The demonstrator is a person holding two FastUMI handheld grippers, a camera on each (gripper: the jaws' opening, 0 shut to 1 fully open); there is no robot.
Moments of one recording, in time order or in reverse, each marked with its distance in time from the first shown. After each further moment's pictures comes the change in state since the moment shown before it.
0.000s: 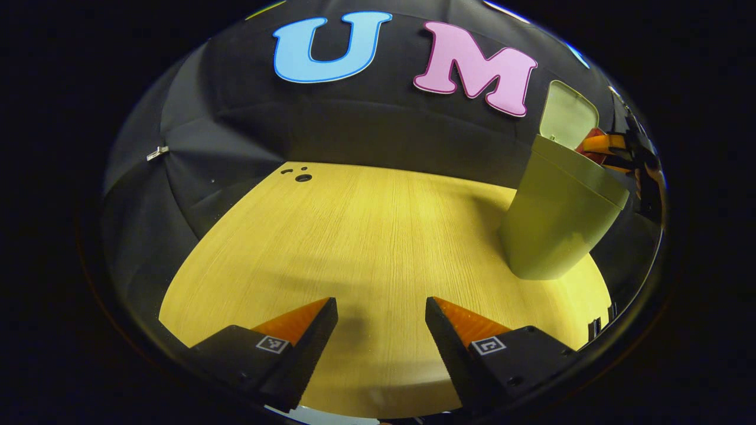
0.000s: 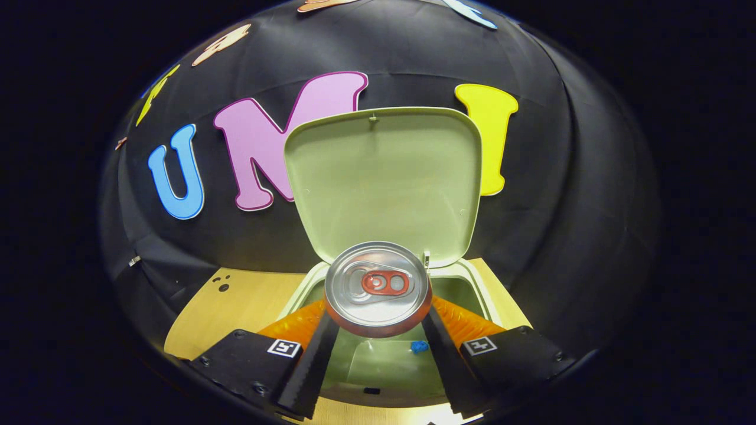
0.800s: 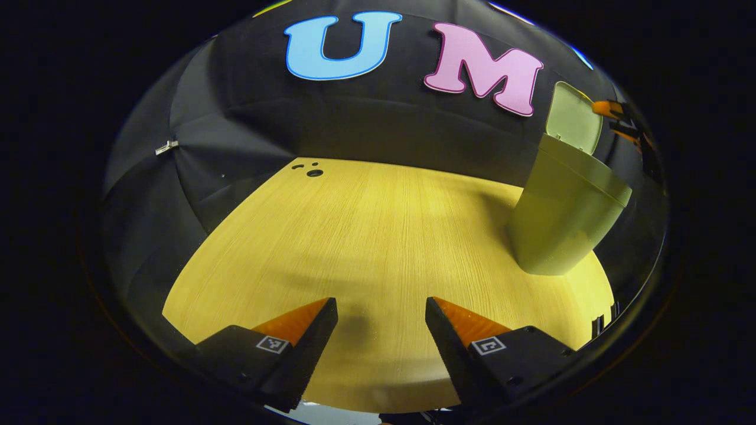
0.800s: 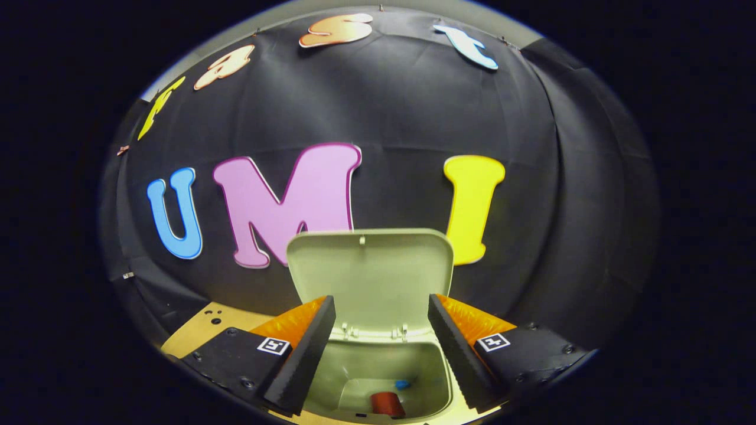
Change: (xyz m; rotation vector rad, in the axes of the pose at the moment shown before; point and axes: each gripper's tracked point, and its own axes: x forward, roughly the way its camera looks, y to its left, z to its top) left arm -0.011 0.015 -0.014 -0.018 0.014 0.028; right arm -0.036 -0.010 0.132 -0.042 -0.303 -0.048
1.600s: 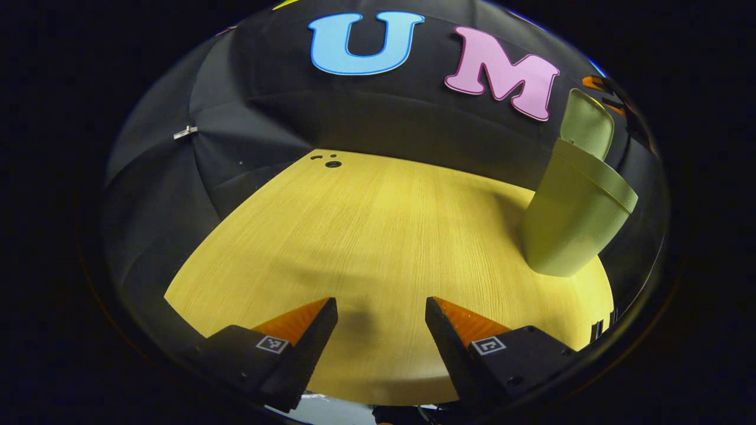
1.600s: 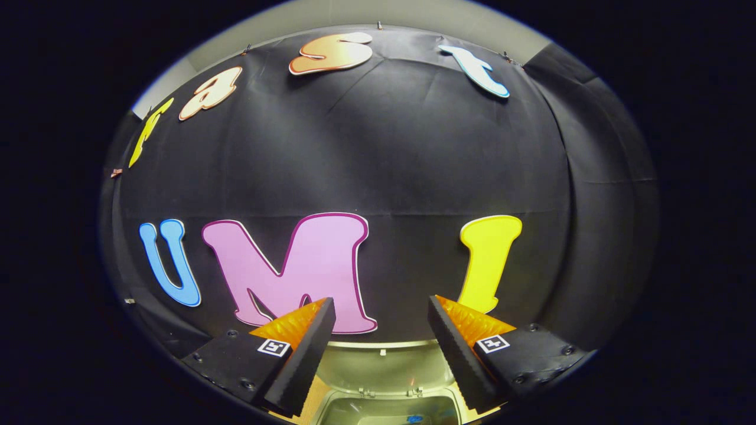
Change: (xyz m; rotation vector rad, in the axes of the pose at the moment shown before) left arm -0.016 0.022 -0.015 -0.070 0.004 0.059; right arm 0.064 0.020 0.082 0.041 -0.125 -0.010
